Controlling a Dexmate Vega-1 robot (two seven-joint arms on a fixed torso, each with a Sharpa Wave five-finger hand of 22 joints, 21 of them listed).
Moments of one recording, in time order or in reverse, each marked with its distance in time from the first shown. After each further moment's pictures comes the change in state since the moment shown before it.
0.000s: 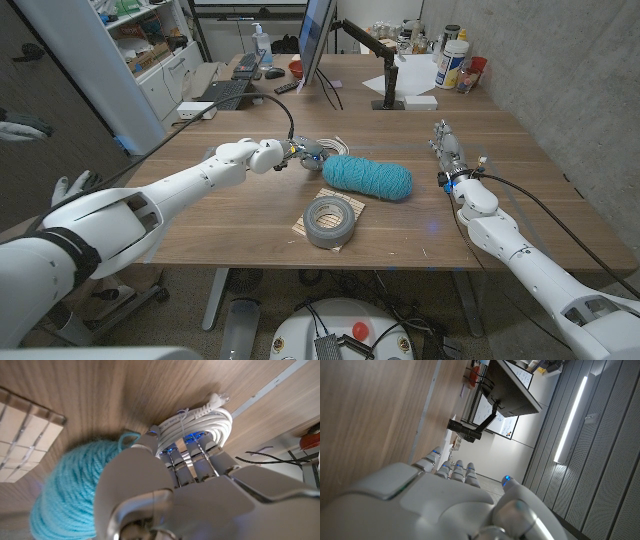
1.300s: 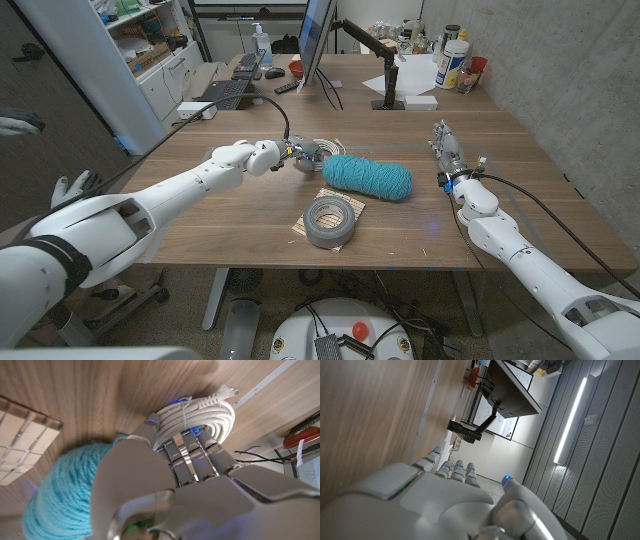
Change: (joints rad) left arm 0.038 0.040 -0.035 -0.083 0.017 0.061 0.012; left_hand 0.090 -0.090 0.023 -0.023 -0.004 0.066 -0.002 0.214 0.145 0.137 -0.005 0.226 0.203 0.162 -0.015 0.106 0.232 0.010 -0.005 0.099 0.057; right arm -0.002 -0.002 -0.001 -0.001 -0.001 0.000 0.004; right_hand 0.000 0.000 0.000 0.000 0.000 0.000 0.000 0.000 0.000 0.000 0.000 0.000 0.000 0.000 0.000 0.000 0.000 0.000 0.000 0.000 0.000
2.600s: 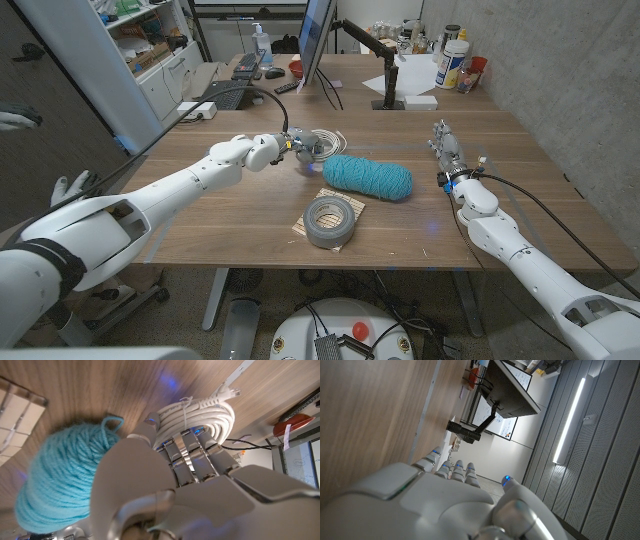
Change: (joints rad) left arm 0.014 0.017 -0.035 -0.067 0.023 0.033 0.003; left_hand 0.009 -0.009 -0.008 0.008 0.002 -0.001 -0.001 0.032 0.000 0.007 0.006 0.013 0.000 0.001 -0.002 -0.015 0.042 -0.014 0.001 0.029 0.009; right arm -0.001 0.000 0.000 -0.001 0.002 0.004 0.004; right_hand 0.000 0.000 0.000 0.000 0.000 0.000 0.000 0.000 0.000 0.000 0.000 0.000 0.000 0.000 0.000 0.000 0.000 0.000 0.000 0.000 0.000
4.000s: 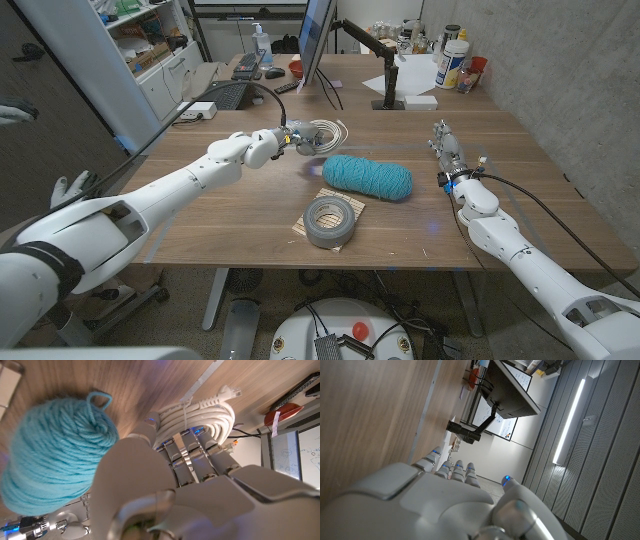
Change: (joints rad) left arm 0.019 0.008 -0.039 -0.040 -0.012 0.021 0.045; left_hand 0.002 -0.002 -0.010 0.010 0.002 0.000 0.000 0.014 0.000 0.008 0.004 0.012 0.000 0.009 -0.009 -0.017 0.035 -0.006 -0.006 0.031 0.000; right arm -0.001 -0.003 -0.001 -0.002 -0.002 -0.001 0.001; right_hand 0.000 0.000 0.000 0.000 0.000 0.000 0.000 0.000 0.000 -0.004 -0.003 0.000 0.000 -0.004 0.004 0.000 0.000 0.000 0.000 0.000 0.000
